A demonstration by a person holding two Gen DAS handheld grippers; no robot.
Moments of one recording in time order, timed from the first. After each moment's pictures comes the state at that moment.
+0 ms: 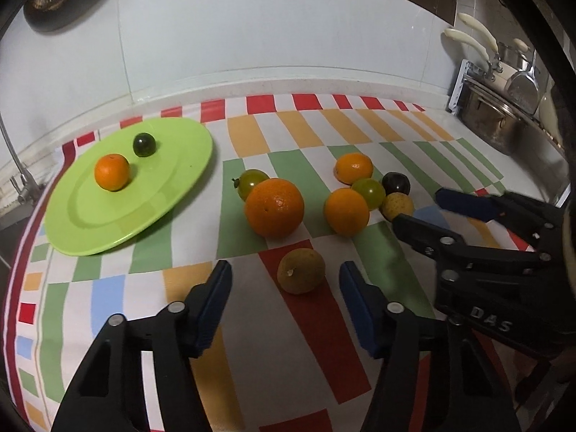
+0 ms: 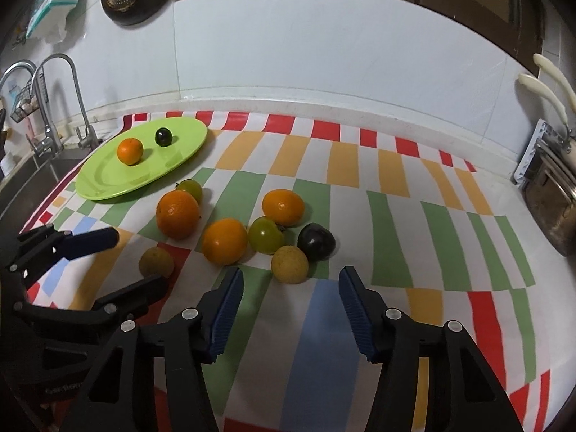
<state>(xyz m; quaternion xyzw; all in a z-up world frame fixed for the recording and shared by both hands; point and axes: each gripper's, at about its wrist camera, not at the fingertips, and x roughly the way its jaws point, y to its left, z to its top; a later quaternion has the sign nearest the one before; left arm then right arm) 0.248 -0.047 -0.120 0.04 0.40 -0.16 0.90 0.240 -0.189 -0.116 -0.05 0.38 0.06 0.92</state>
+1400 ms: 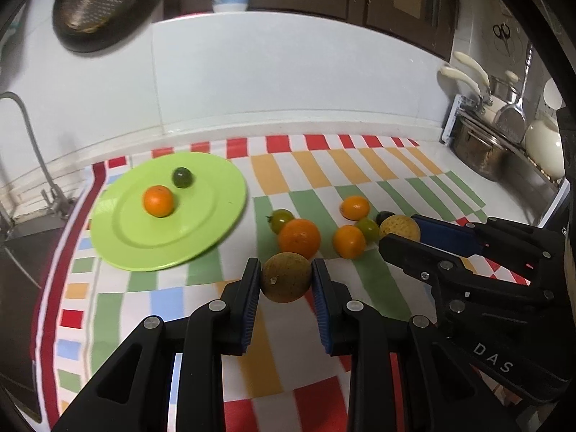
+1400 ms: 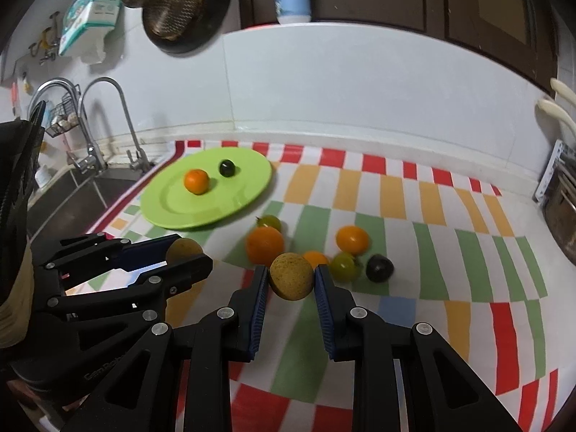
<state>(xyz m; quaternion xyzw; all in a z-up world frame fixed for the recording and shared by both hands) 0.220 -0.008 -0.062 0.02 0.36 -0.15 0.92 0.206 -0.141 -0.060 -0.03 0.35 0.13 0.93</state>
